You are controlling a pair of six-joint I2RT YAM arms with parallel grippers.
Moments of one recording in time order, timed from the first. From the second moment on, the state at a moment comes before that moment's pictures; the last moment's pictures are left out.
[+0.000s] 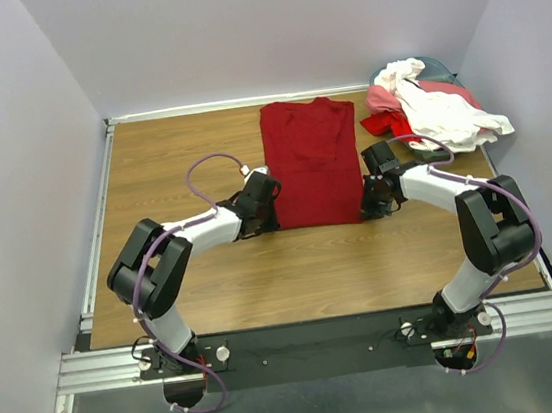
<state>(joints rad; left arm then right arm) -0.65 1.71 0.94 -0.16 -0.10 -0.62 0.31 1.65 0.94 -0.47 0.00 0.62</state>
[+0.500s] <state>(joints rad) -0.68 1.70 0.92 -0.13 -0.10 -0.61 0.31 1.61 0.93 -0.49 0.00 0.61</state>
